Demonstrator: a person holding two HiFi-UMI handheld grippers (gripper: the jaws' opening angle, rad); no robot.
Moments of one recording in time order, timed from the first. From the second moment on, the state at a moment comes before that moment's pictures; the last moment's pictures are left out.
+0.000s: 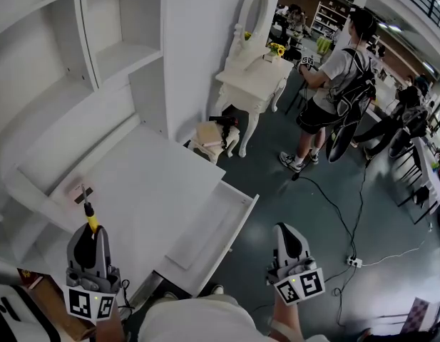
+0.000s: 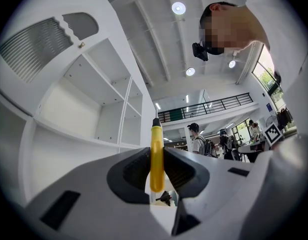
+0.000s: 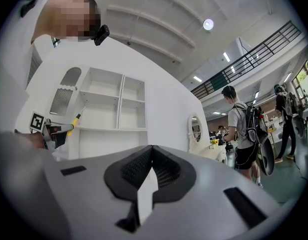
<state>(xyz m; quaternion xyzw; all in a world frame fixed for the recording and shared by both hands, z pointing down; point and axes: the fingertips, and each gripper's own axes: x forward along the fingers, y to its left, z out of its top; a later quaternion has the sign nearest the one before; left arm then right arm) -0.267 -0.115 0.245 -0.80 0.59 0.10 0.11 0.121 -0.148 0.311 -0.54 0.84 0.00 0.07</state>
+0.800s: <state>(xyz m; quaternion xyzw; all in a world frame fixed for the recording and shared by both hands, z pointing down) -0.259 -0.117 0.250 -0.80 0.58 0.10 0.10 0.120 -0.146 0.311 -0.55 0.83 0.01 0.05</state>
